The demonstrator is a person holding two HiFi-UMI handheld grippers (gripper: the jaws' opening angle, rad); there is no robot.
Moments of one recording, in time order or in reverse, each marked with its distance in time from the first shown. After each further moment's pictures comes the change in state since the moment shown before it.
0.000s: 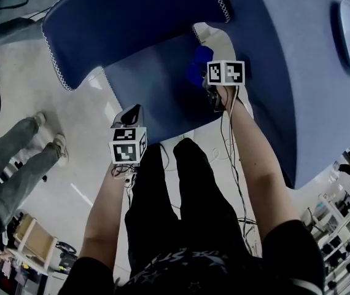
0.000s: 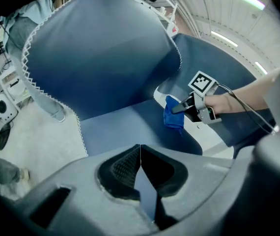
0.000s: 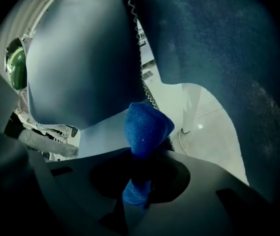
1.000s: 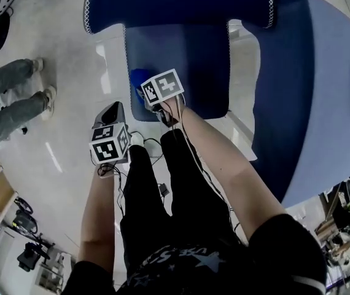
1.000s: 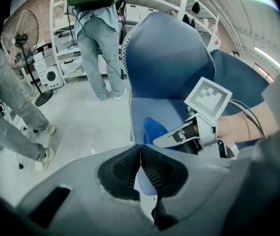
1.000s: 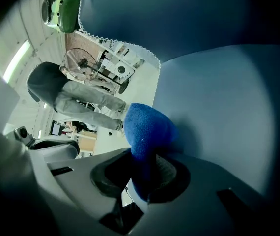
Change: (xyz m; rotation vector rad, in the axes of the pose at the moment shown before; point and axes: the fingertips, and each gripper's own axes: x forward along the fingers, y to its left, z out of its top) left arm -0.071 0.050 -0.107 -0.376 -0.056 0.309; right arm 0.070 0.254 -0.175 -0.381 0.386 0.470
